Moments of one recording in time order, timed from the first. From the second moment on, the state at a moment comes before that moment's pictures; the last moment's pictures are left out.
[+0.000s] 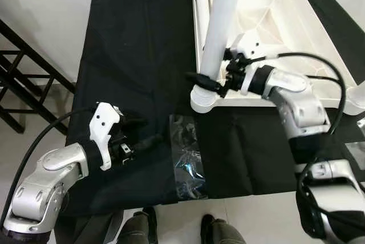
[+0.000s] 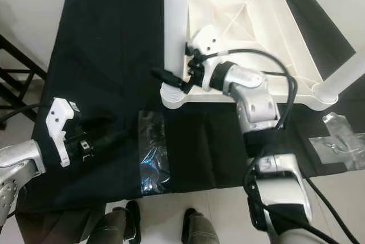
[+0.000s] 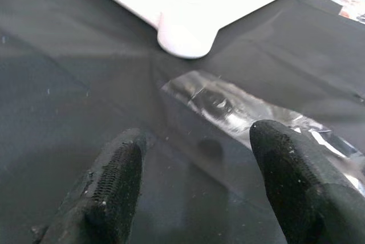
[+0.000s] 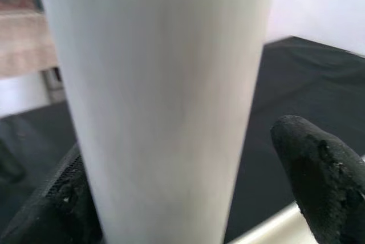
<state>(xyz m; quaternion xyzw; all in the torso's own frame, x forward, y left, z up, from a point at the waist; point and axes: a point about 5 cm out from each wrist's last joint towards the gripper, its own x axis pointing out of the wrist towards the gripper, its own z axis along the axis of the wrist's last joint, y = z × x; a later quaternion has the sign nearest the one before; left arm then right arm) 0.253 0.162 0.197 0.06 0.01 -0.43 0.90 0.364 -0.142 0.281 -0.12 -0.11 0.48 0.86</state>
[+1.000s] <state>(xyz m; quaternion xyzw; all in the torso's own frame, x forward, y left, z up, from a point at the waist) 0.235 0.130 0.185 0.07 -0.01 -0.45 0.89 0.310 -0.099 0.197 -0.01 -0.08 0.17 0.98</state>
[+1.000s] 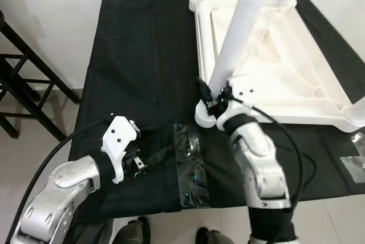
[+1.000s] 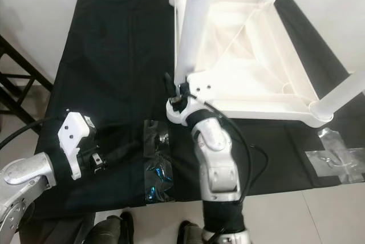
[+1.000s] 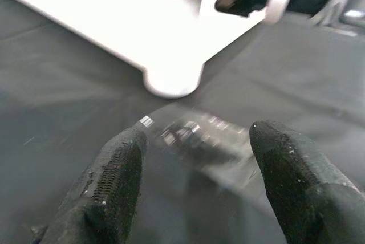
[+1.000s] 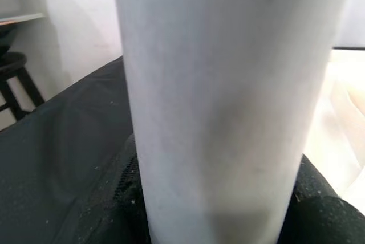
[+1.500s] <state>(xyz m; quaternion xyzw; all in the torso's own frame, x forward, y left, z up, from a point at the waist) 0.235 0.121 0.182 0.07 -0.02 -0.46 0.88 0.334 -0.103 0.214 -0.02 -0.05 0.31 0.95</state>
